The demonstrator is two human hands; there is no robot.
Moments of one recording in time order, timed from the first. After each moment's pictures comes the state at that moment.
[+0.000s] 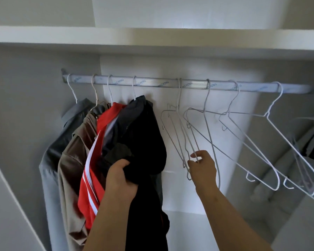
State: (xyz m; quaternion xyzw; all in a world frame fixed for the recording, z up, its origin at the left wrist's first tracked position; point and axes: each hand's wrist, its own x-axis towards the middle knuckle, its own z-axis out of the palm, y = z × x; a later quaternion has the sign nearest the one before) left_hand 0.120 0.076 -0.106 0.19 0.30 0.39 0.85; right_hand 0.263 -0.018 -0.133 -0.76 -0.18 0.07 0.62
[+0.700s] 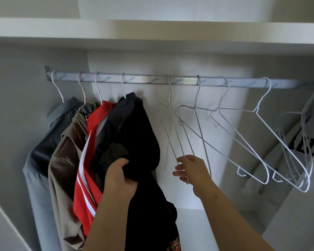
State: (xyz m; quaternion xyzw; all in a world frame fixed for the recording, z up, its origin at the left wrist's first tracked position) left_hand 0.135 0.072 -0.107 0.17 0.28 0.34 0.88; right_hand 0.269 -0.030 -0.128 -0.73 -0.16 0.27 0.61
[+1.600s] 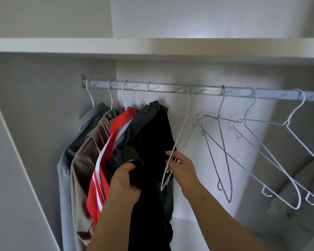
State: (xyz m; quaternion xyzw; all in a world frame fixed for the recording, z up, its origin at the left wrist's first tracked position) left_hand 0.105 0.085 -0.102 0.16 0.32 0.37 0.86; right_hand 0.228 0.030 -0.125 -0.70 -0.31 0.22 0.61
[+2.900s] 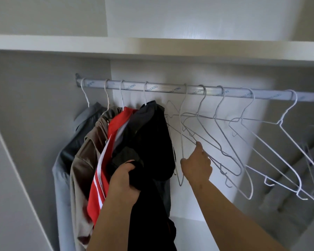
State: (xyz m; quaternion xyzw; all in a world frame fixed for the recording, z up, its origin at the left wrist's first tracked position) left_hand 0.104 0.095 -0.107 0.18 0.33 0.34 0.86; right_hand 0.253 0.029 -0.116 -0.90 -0.23 0.00 0.37
